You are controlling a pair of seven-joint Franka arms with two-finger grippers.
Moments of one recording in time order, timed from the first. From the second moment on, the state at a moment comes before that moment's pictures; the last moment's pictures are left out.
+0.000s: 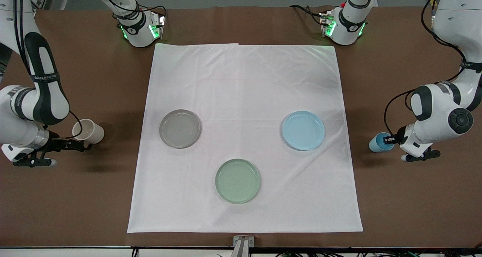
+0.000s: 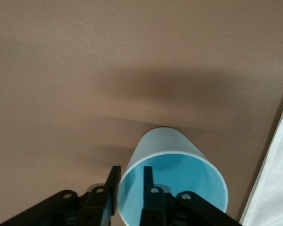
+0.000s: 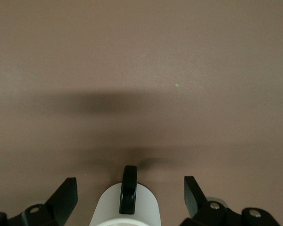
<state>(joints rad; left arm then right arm) 0.21 0.50 -0.10 -1.91 0.09 2.32 -0.09 -0.22 0.50 -0.02 -1.80 -0.02 2.31 -0.23</state>
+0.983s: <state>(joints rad) 0.17 0.41 -0.41 -1.90 0.09 2.18 -0.41 -0.24 0.53 -0.02 -1.88 -0.02 2.40 -0.29</state>
